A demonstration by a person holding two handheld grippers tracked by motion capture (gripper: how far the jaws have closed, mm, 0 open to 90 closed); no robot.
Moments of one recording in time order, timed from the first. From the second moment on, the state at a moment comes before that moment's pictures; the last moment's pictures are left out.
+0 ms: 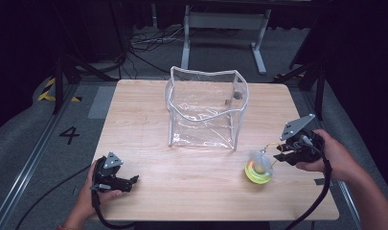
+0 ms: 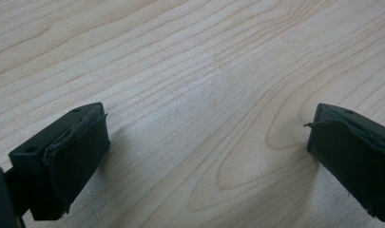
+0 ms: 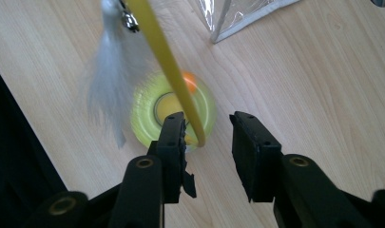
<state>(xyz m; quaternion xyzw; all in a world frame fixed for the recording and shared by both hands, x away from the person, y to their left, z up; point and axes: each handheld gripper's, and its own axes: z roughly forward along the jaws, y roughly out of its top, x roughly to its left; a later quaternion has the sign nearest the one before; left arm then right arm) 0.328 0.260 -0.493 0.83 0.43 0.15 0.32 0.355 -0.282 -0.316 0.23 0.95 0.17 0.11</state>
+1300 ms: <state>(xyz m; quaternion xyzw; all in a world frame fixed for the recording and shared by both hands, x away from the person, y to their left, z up) 0.329 0.261 -0.493 0.84 0.42 0.15 0.32 0.393 -0.286 -0.267 0.23 0.95 0.14 0.13</state>
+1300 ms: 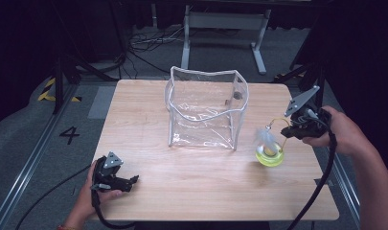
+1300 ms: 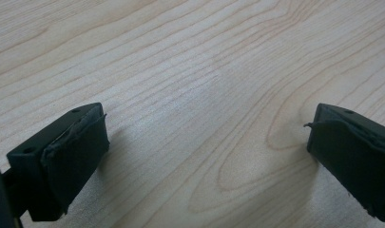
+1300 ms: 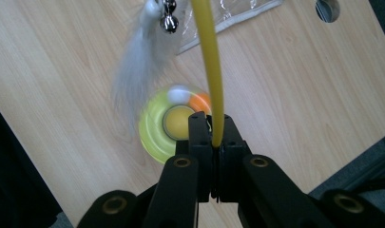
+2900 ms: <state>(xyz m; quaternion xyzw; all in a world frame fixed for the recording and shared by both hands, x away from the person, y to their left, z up) 0.329 0.260 -0.493 0.83 0.43 0.15 0.32 0.437 -0.259 -0.130 0.28 0.91 0.17 0.24</state>
